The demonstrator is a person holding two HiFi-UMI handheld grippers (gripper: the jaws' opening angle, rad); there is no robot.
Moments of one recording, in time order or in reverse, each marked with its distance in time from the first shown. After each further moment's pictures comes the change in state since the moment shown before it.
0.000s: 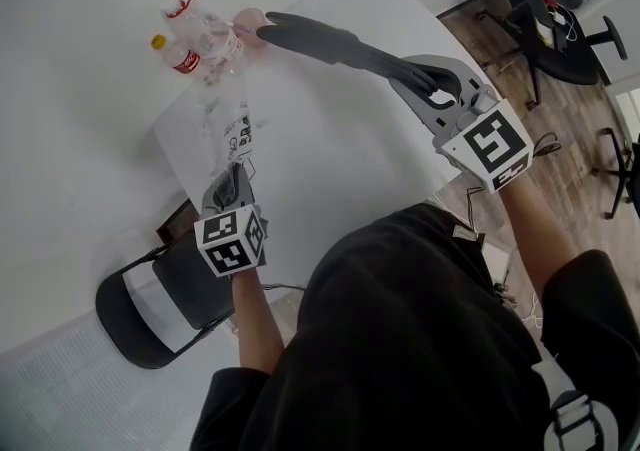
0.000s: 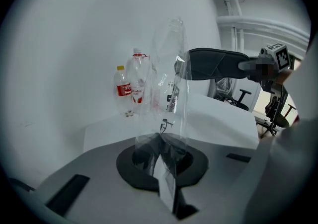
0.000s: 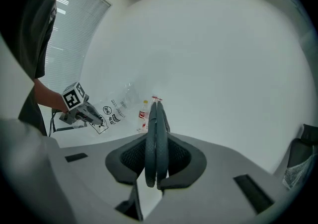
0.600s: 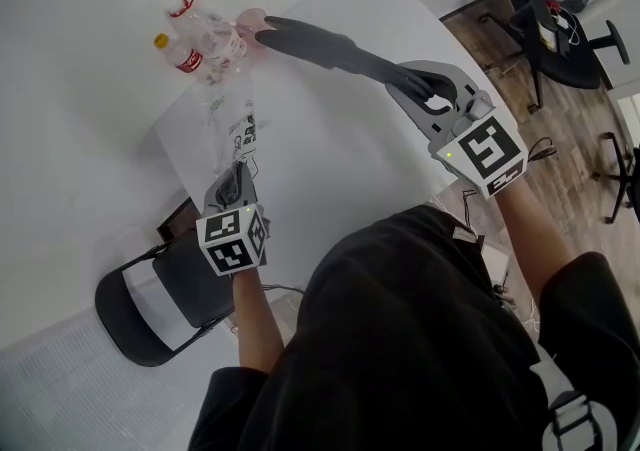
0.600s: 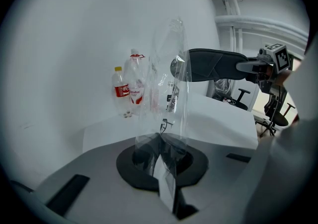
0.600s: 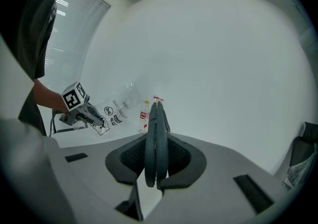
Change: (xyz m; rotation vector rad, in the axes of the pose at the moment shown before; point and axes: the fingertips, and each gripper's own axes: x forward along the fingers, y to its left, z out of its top) left arm -0.002 -0.007 0.003 0.011 0.000 -0.010; right arm 0.002 0.007 0.000 0.009 -0.010 0.007
